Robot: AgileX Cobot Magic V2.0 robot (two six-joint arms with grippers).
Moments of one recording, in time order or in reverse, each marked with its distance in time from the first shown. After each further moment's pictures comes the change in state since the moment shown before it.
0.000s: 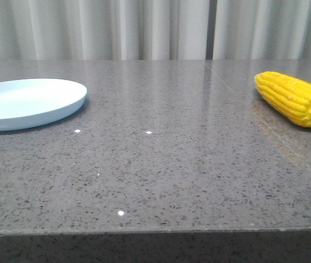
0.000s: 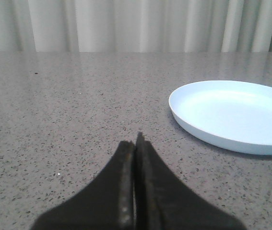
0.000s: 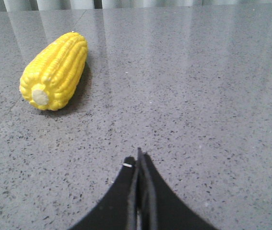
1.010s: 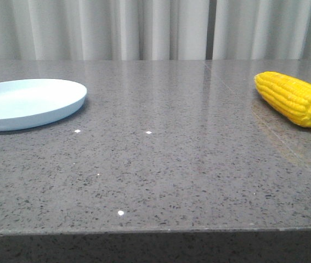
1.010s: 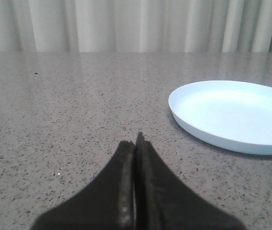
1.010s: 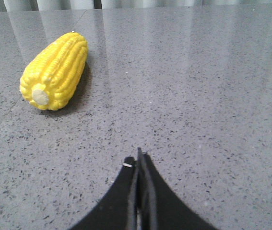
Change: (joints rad) left arm 0.000 0.000 0.000 0.000 0.000 0.000; right arm 0.000 0.000 0.000 0.000 0.000 0.000
